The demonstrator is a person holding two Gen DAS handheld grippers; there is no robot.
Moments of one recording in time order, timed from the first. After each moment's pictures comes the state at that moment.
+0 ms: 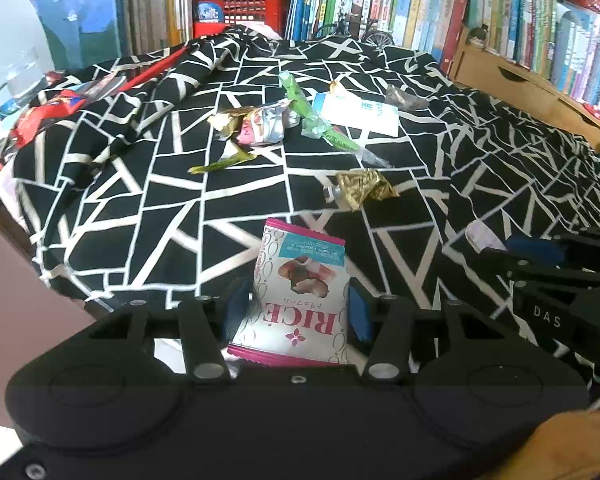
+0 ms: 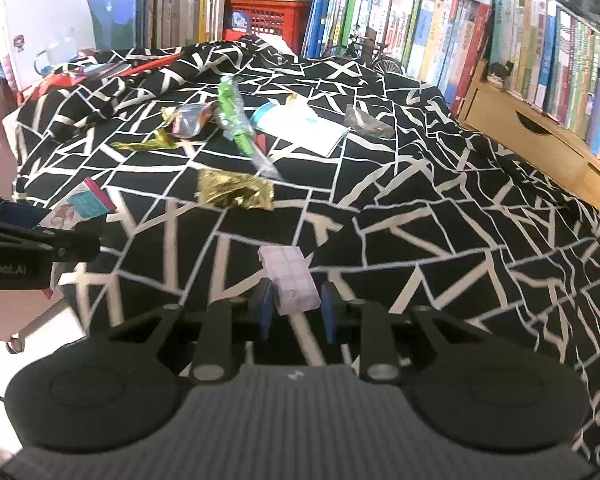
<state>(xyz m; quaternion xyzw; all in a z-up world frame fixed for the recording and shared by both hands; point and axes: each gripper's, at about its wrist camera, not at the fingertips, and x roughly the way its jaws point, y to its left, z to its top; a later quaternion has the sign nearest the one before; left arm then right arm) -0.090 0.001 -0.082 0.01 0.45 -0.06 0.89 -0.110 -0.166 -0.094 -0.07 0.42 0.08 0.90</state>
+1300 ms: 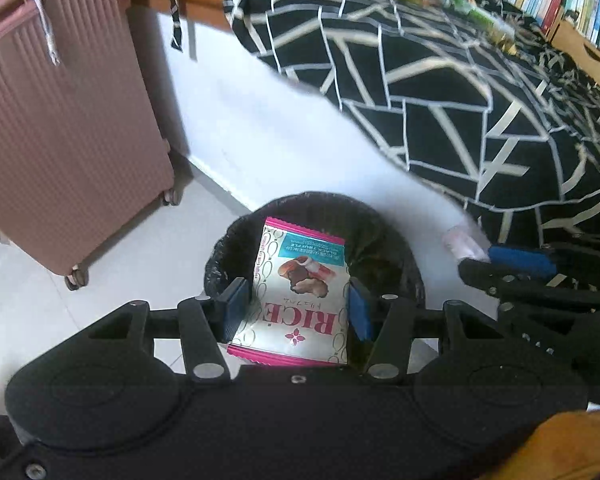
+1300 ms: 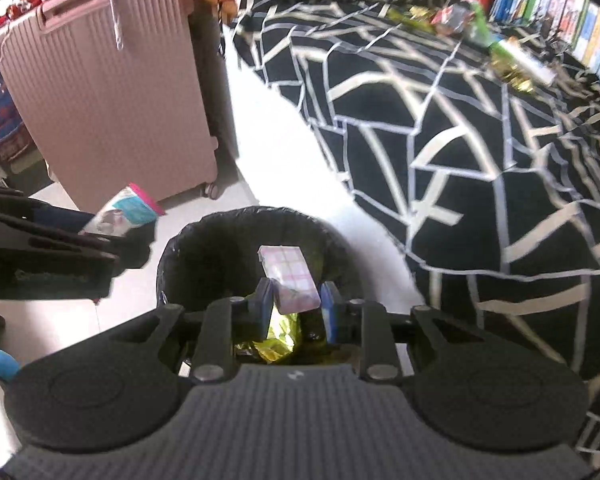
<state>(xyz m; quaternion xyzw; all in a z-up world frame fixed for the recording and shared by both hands) -0.304 0.120 -0.192 -0.08 0.50 0.07 0.86 -0.277 -0.023 -0.181 -0.13 0.46 0.25 0.84</state>
